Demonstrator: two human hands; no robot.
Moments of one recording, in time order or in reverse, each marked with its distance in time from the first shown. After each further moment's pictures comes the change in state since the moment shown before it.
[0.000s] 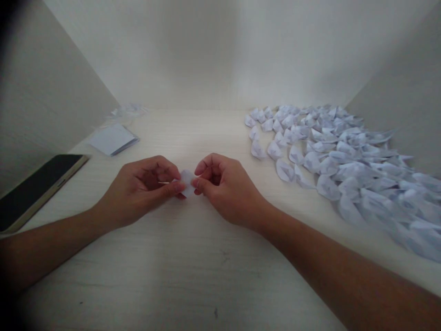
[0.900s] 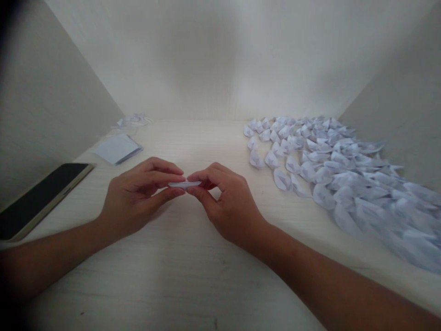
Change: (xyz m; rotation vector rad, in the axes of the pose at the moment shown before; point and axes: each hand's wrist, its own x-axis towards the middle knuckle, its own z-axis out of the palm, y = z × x) left_hand 0.000 -0.003 -0.002 0.269 0.172 0.397; right_hand -0.009 -0.002 0.002 -0.416 0.165 -0.444
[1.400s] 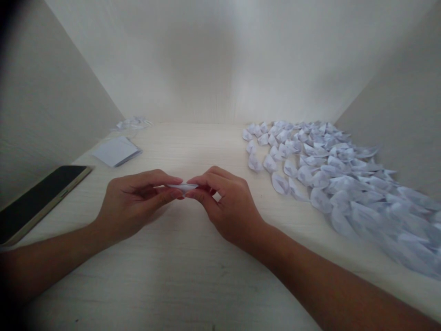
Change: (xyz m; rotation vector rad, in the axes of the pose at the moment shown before) left_hand 0.000 0.009 0.001 -0.114 0.004 -0.212; right_hand 0.002 0.003 -0.004 -0.066 -0.014 -0.078
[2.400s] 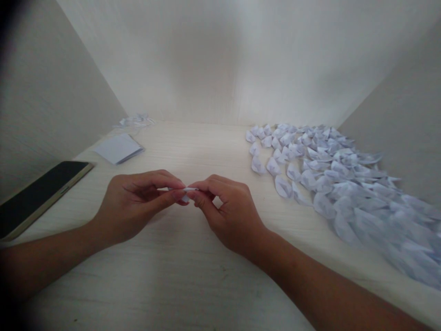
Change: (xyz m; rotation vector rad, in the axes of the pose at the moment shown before) left_hand -0.002 0.005 0.001 -0.174 -0.055 -0.080; right_hand -0.002 -0.008 0.001 0.044 -0.060 0.060
